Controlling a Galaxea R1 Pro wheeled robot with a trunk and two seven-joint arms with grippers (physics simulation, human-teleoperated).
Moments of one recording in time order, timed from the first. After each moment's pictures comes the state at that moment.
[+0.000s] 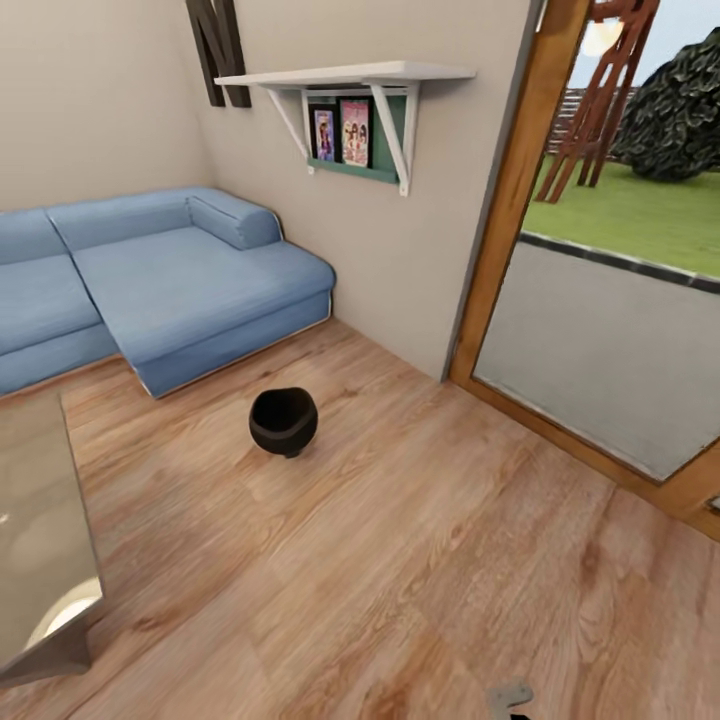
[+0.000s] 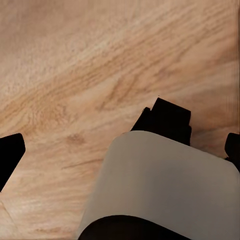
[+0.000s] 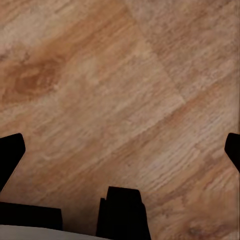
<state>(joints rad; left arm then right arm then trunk) -0.35 -0.01 -1.06 -0.07 1.37 -0.07 0.39 -0.48 0.00 0.21 0.04 -0.07 -0.17 0.00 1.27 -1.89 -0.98</state>
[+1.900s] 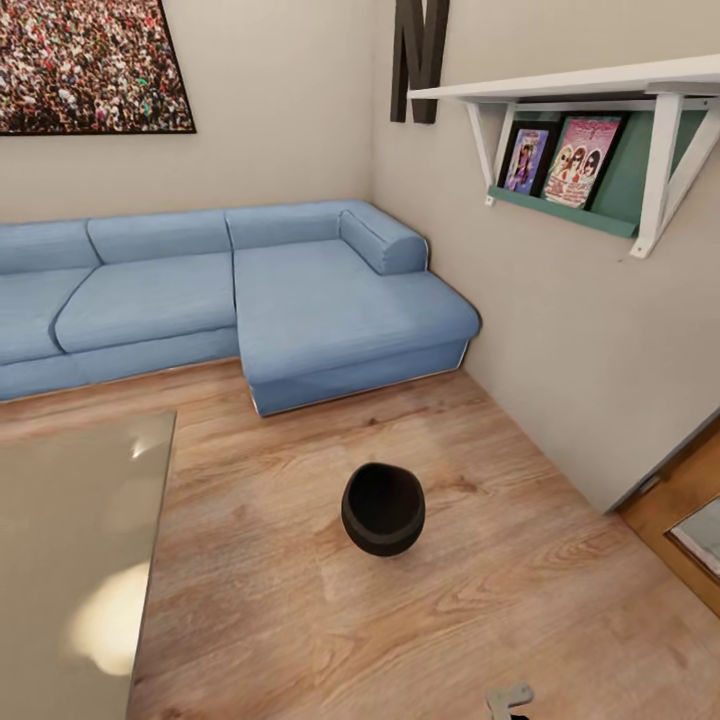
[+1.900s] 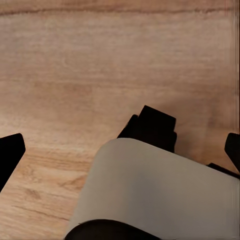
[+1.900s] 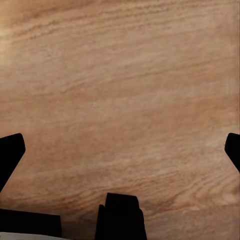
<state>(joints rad) -0.35 -0.02 -1.06 -0.08 1.37 -0.08 0.39 -0.48 0.00 0.21 0.04 -0.07 -0.17 0.00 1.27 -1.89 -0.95</state>
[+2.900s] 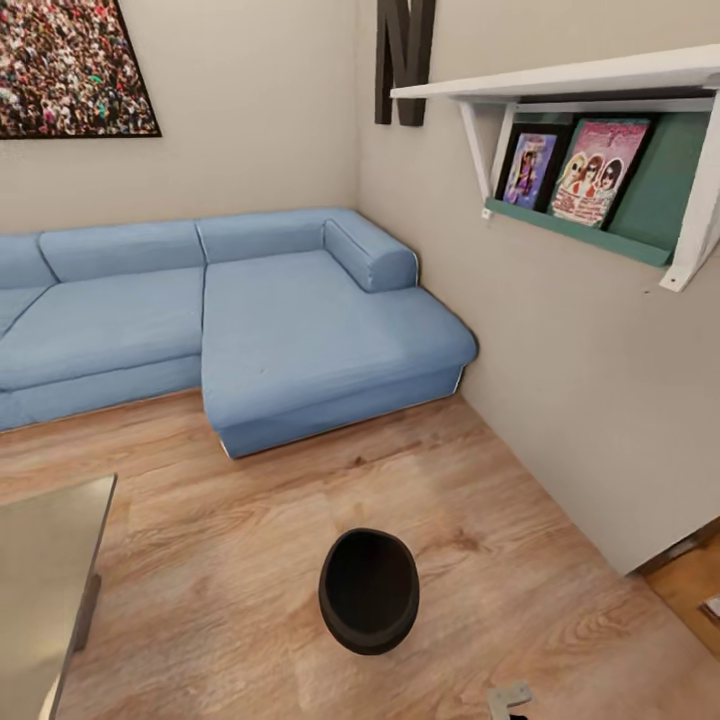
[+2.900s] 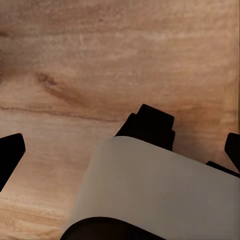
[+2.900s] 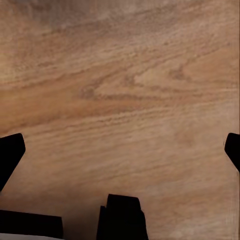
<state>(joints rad) -0.35 -0.02 -1.06 -0.07 1.37 -0.07 0.39 -0.48 0.01 0.21 0.04 -0.07 -0.17 0.00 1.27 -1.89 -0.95</state>
